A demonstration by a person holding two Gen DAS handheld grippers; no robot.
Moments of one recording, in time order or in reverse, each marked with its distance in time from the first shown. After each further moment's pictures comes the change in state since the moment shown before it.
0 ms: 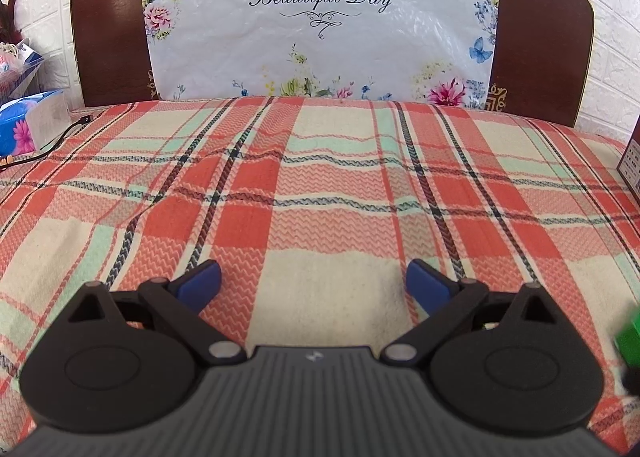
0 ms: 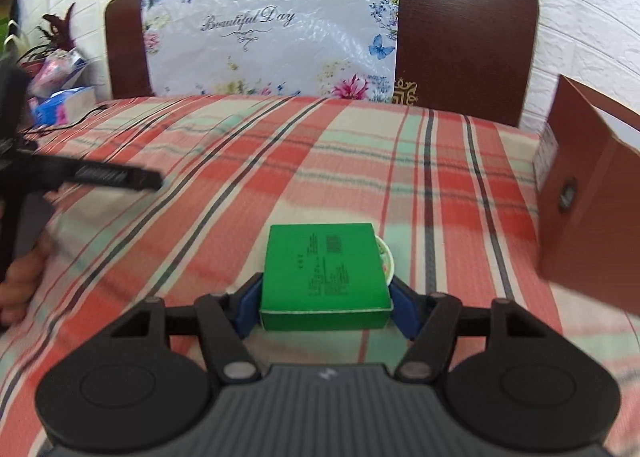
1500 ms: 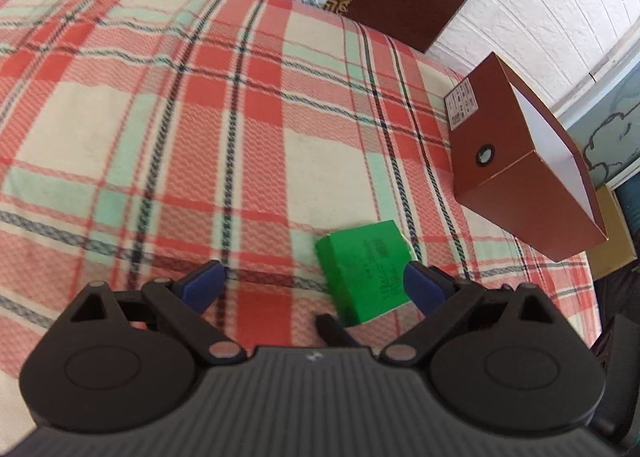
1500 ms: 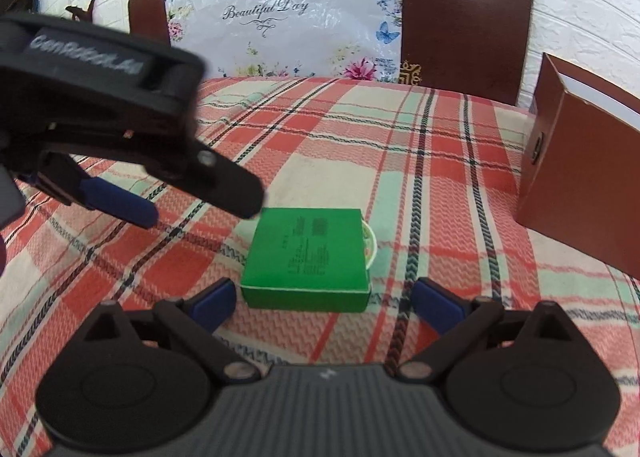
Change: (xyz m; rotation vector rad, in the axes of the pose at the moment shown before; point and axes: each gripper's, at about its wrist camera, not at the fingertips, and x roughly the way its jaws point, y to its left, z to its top) left arm -0.068 -0.099 -0.009 -0.197 0.399 -0.404; right arm -0.017 -0.008 -0.018 -0.033 0.027 0.057
